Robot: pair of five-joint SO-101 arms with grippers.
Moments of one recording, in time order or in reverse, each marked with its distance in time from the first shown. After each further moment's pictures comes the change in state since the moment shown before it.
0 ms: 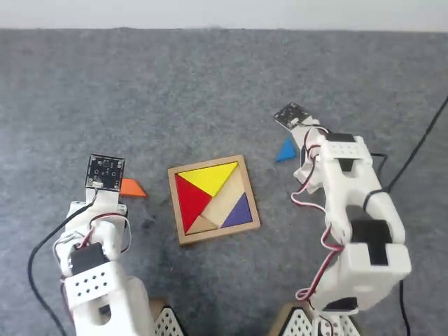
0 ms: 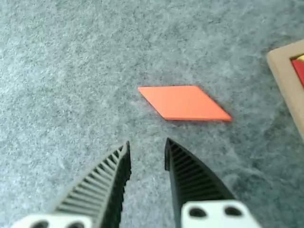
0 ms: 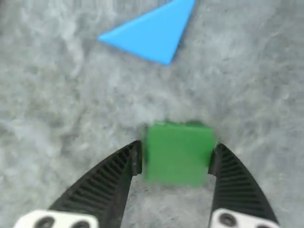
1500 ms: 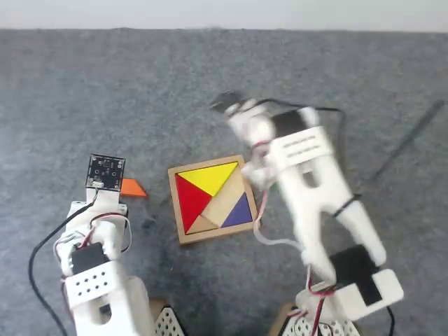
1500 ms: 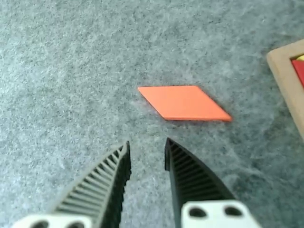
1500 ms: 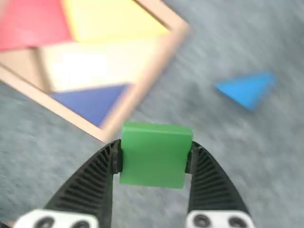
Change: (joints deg) left arm 0.0 0.0 0.0 0.0 0.0; right arm -26.0 -12.8 -16.5 30.0 -12.3
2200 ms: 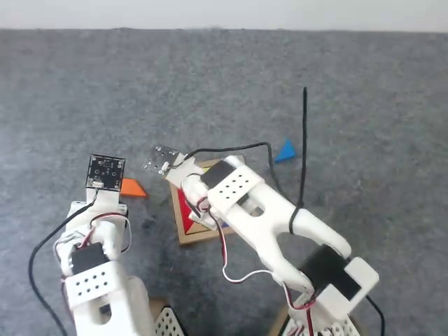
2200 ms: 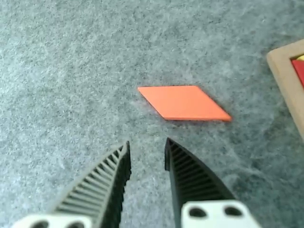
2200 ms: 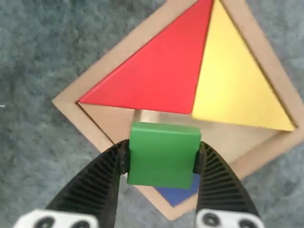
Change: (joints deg) left arm 0.0 0.0 0.0 0.0 0.0; right arm -19.2 6.0 12.5 -19.7 -6.6
